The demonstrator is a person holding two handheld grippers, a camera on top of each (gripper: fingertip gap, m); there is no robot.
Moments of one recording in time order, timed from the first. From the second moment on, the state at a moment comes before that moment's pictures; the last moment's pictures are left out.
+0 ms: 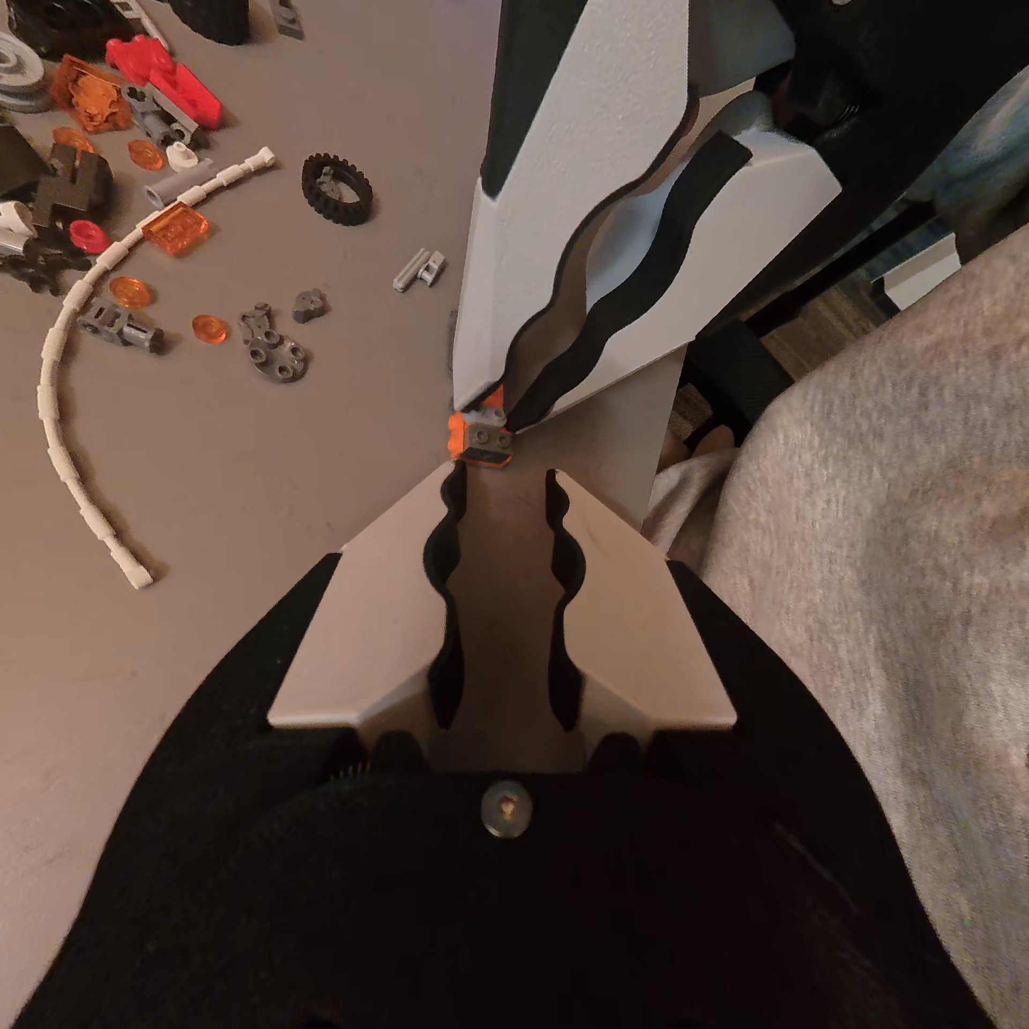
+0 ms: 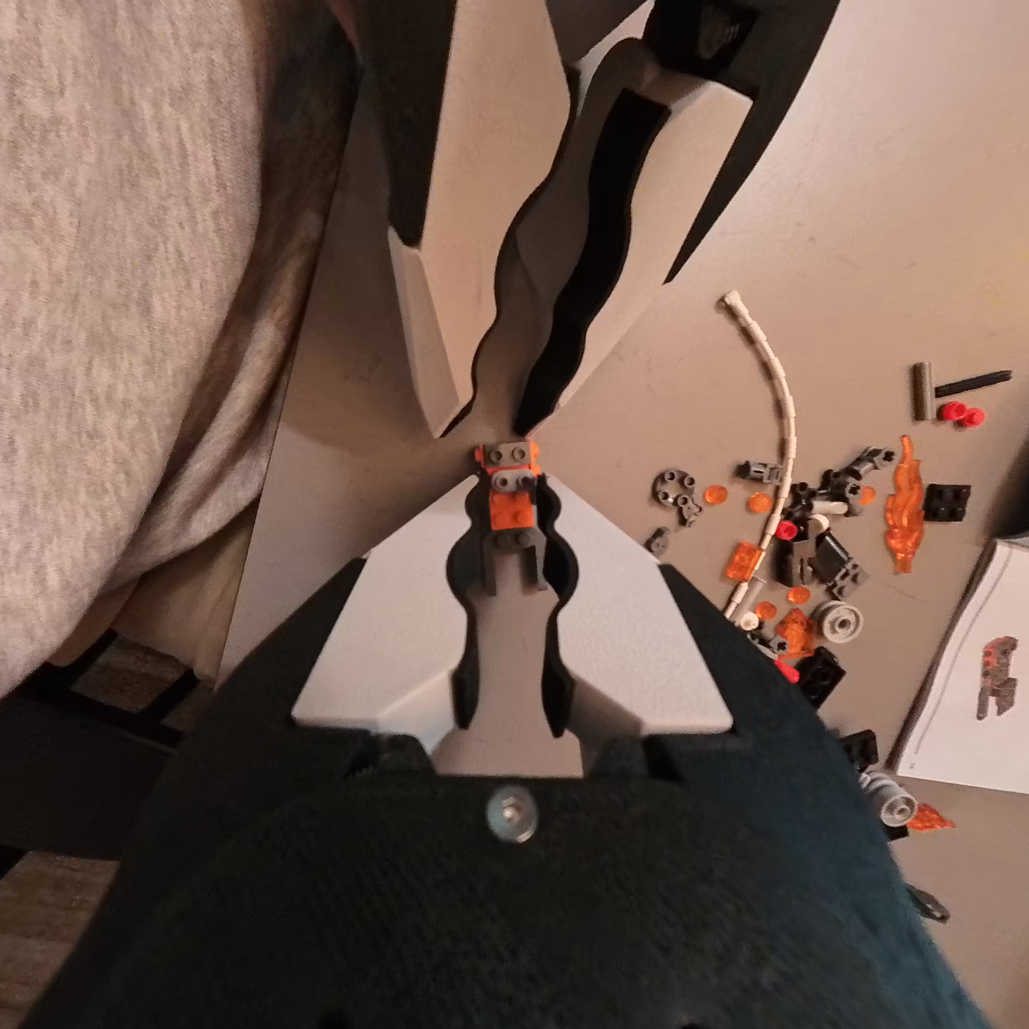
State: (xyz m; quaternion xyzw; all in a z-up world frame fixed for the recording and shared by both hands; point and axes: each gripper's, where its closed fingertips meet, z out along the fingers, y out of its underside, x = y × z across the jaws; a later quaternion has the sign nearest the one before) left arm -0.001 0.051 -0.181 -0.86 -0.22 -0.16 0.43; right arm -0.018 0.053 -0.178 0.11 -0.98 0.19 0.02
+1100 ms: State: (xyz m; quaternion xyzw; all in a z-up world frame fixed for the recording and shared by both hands) left arm -0.004 0.050 -0.183 -0.86 -0.23 -0.16 0.43; right arm -0.014 0.053 -0.177 0.09 -0.98 0.20 -0.01
